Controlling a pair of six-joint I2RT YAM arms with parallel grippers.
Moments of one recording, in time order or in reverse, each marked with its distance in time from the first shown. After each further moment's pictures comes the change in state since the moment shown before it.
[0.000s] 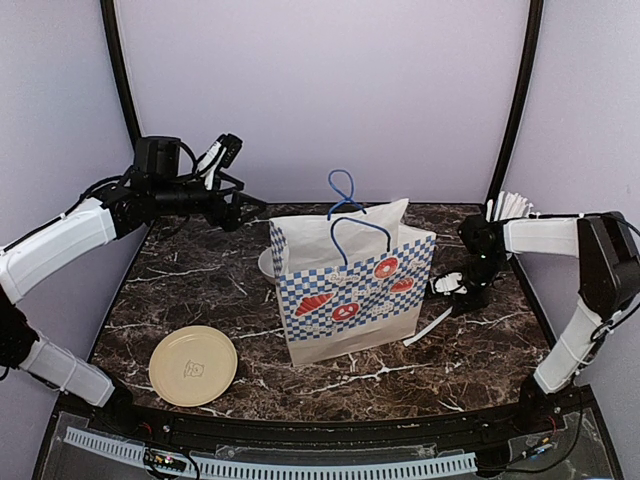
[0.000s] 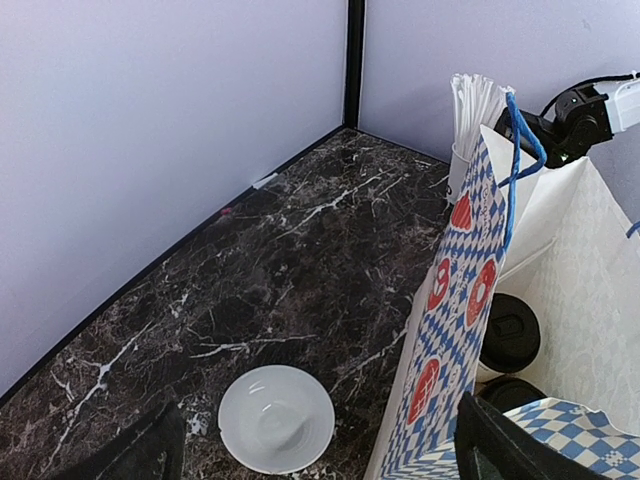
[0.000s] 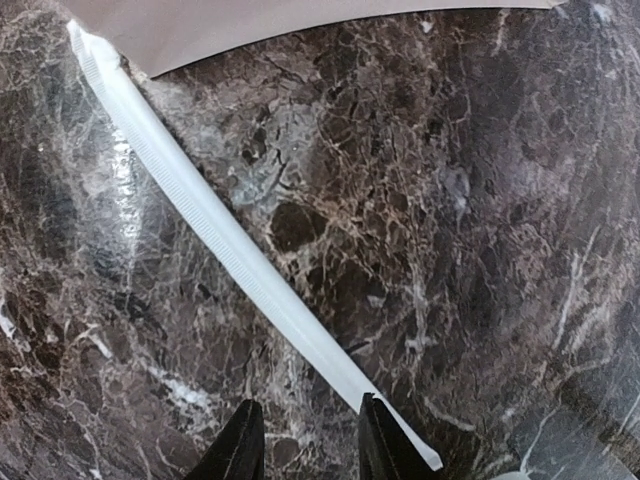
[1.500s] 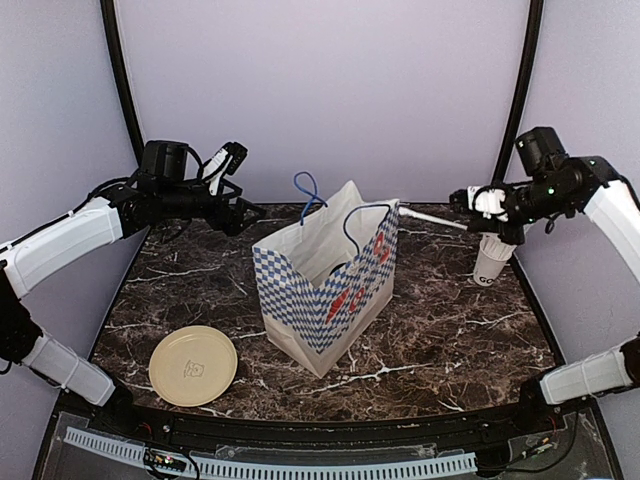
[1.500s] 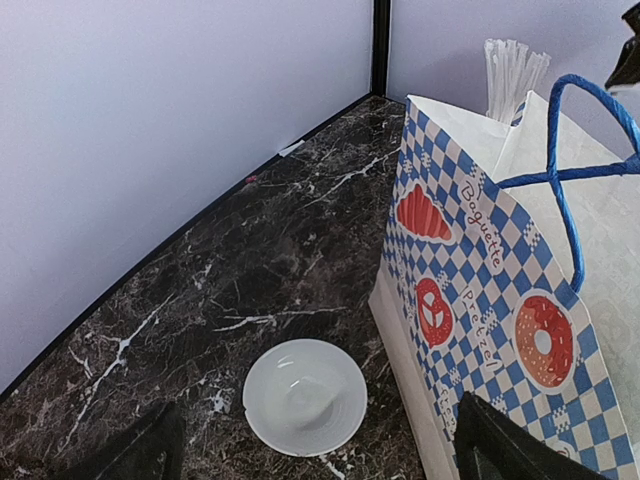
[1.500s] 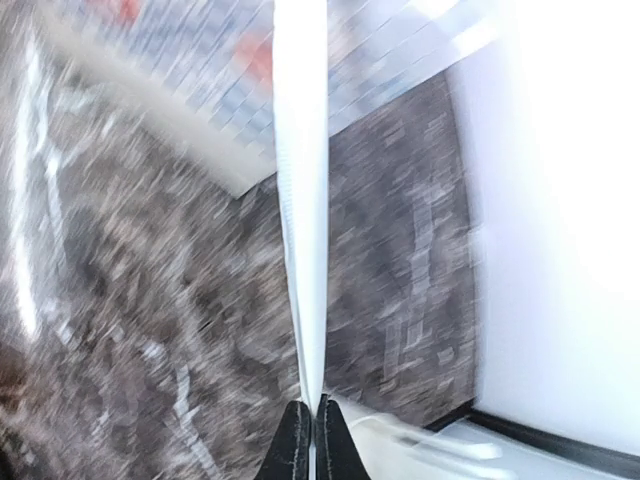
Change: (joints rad) left arm 0.000 0.041 0.000 -0.029 -0.079 0.049; right arm 0.040 -0.420 0.371 -0.313 -0.100 0.101
